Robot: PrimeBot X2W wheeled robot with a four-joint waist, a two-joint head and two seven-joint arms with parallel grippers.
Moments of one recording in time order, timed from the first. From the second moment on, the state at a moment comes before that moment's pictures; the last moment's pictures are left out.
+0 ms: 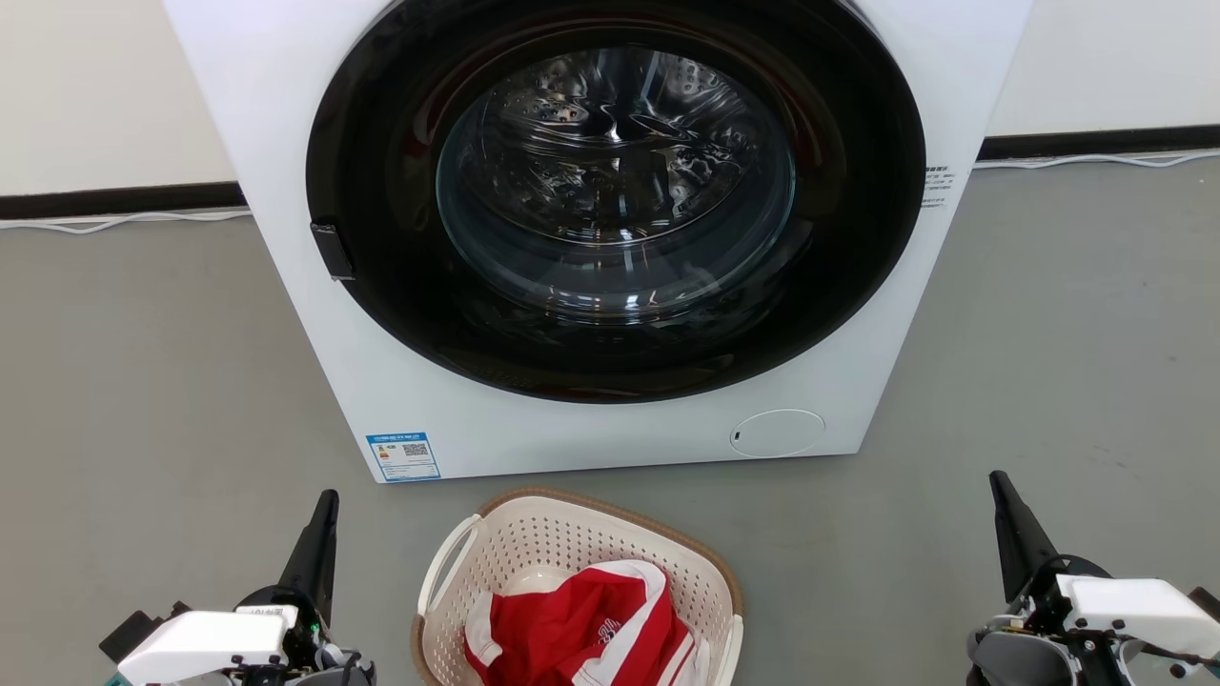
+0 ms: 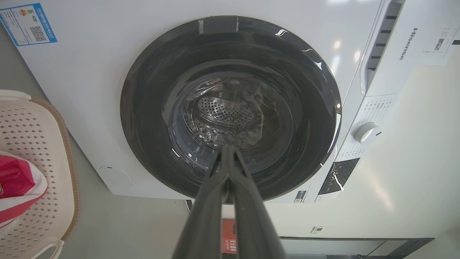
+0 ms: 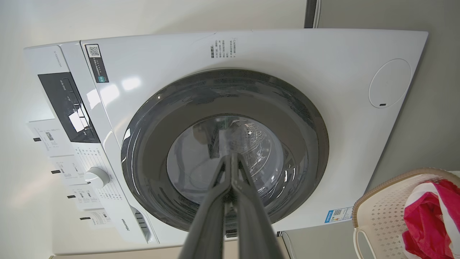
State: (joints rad) left arm -0.05 0.04 0.08 0.27 -1.61 -0.12 0.11; right arm -0.07 -0.05 -0.13 0.27 1.60 0.12 0.11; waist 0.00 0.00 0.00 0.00
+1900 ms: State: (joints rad) left arm -0.05 0.04 0.08 0.27 -1.61 -0.12 0.11; right arm -0.07 -0.05 -0.13 0.27 1.60 0.12 0.11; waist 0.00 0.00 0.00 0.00
